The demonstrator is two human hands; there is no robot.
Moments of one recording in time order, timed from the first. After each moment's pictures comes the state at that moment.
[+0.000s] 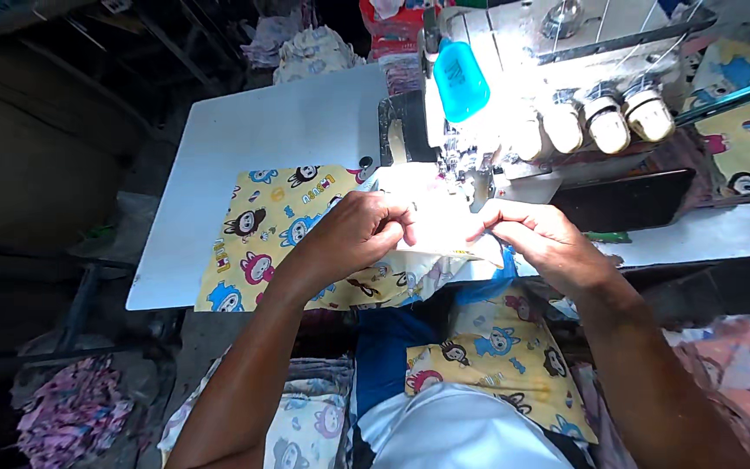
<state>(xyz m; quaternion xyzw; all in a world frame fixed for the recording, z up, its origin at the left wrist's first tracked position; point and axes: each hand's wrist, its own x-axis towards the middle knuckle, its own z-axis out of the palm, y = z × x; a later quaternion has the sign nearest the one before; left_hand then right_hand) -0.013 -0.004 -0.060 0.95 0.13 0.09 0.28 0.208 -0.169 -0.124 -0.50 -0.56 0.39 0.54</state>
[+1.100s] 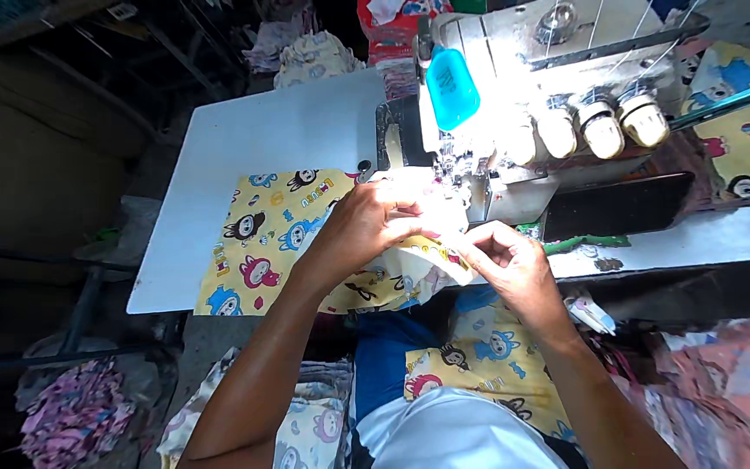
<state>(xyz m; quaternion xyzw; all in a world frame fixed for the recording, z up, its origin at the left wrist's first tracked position) 0.005 0.001 -0.075 0.96 0.14 0.14 0.20 0.161 -0.173 -0.158 -0.63 -0.45 0.23 0.59</state>
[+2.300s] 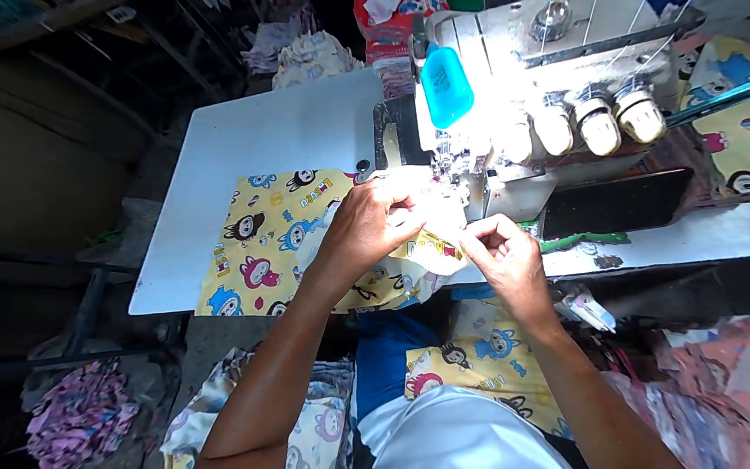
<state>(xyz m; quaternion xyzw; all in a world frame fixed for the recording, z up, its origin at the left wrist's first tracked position) 0.012 -0.007 -0.086 0.94 0.21 0.18 0.17 0.153 -0.167 -0.163 -0.63 -0.40 0.21 0.63</state>
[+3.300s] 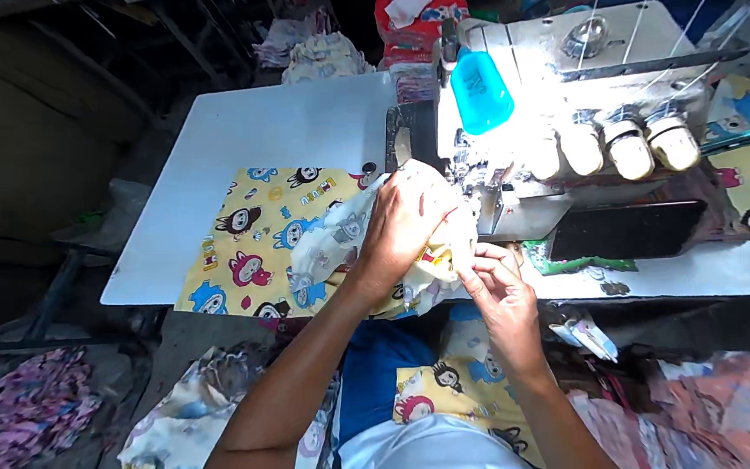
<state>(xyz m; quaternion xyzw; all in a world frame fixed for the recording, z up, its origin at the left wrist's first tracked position) 0.047 -0.019 -0.106 0.88 0.28 0.30 0.24 0.128 -0.175 -0.188 -0.59 -0.35 0.24 0.69</state>
